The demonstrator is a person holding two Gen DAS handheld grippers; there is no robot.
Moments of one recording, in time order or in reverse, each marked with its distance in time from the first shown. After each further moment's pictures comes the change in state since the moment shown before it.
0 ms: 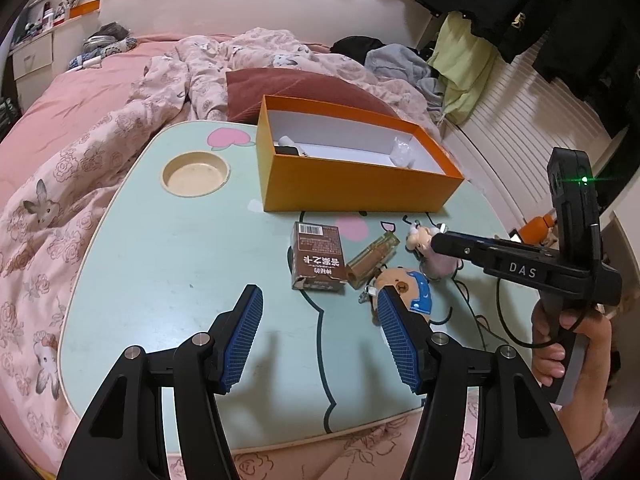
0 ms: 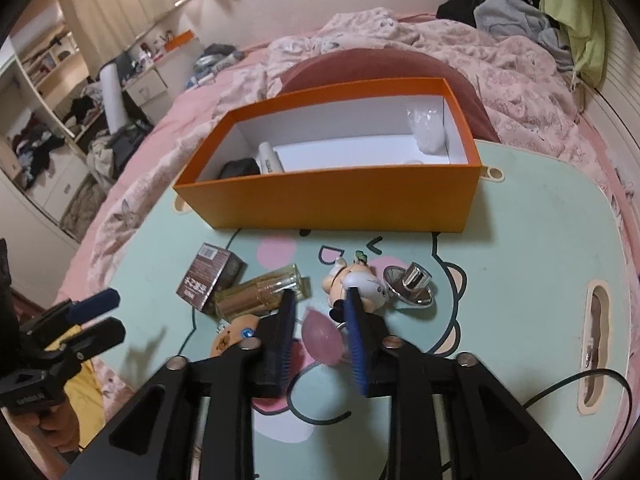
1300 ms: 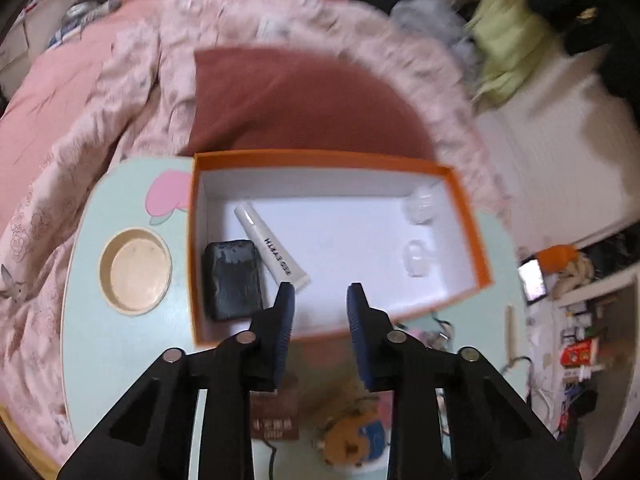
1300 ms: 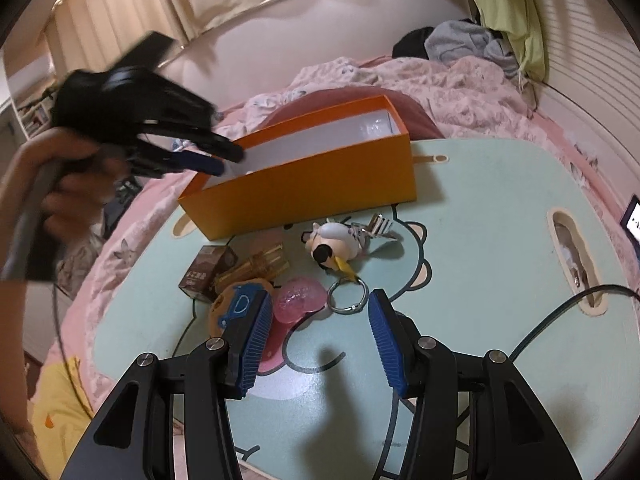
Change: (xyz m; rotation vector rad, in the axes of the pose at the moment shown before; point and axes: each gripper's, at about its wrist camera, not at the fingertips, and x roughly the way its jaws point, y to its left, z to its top) left arm 0.120 -0.033 0.152 -0.084 0.301 0.090; right arm -0.034 0.000 -0.065 0.107 -0.226 -0.049
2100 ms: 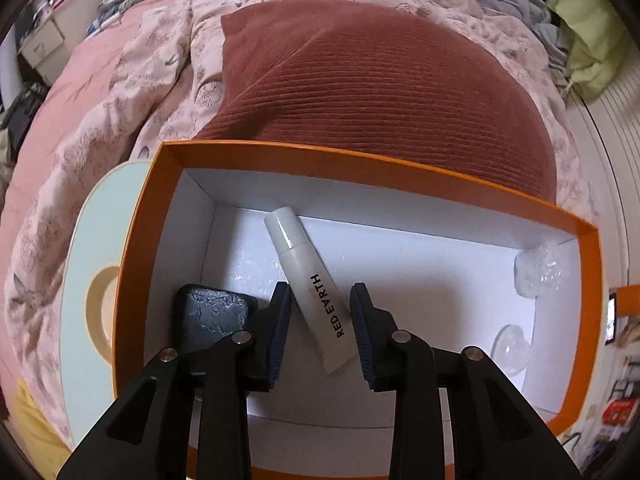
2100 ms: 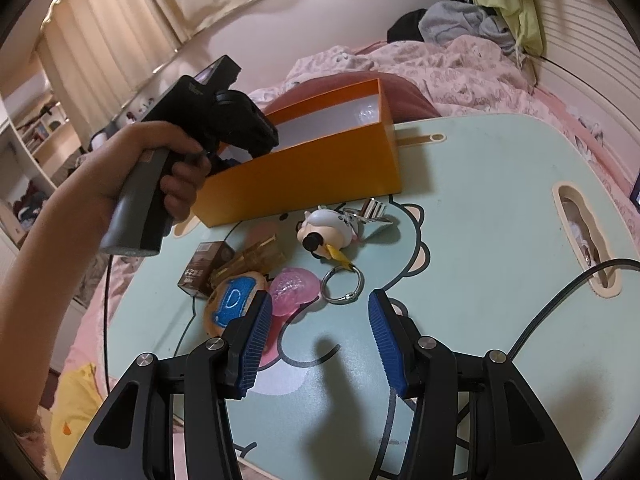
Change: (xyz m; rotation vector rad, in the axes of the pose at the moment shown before) left arm 0.075 -0.006 0.040 -0.064 0.033 0.260; right arm 0.006 -0.014 -0.004 0.063 0.034 0.044
